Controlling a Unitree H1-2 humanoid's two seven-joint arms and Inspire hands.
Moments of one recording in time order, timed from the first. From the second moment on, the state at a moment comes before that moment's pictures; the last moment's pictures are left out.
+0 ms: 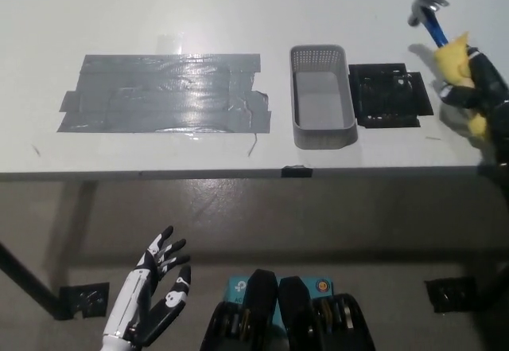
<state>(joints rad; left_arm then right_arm) 0.09 0.13 -0.09 -0.11 0.05 -0.02 -0.07 -0.91 -0.36 0.04 0.83 -0.40 0.28 0.15</state>
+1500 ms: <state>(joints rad) 0.06 0.16 -0.08 -0.15 0.04 -0.01 -0.10 -1.04 -0.55 0.34 0.66 -0.38 0.39 0.74</state>
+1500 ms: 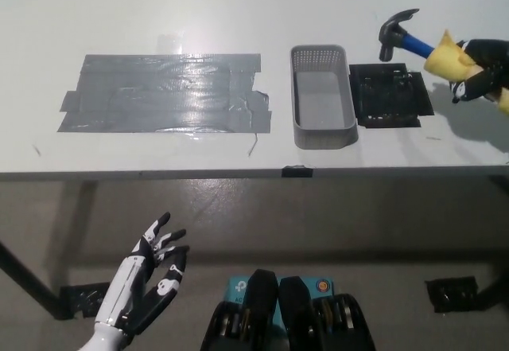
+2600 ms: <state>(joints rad) 0.07 0.16 -0.07 -0.14 0.09 -0.03 -0.10 -1.12 -0.52 0.04 0.72 -0.19 0.46 0.73</state>
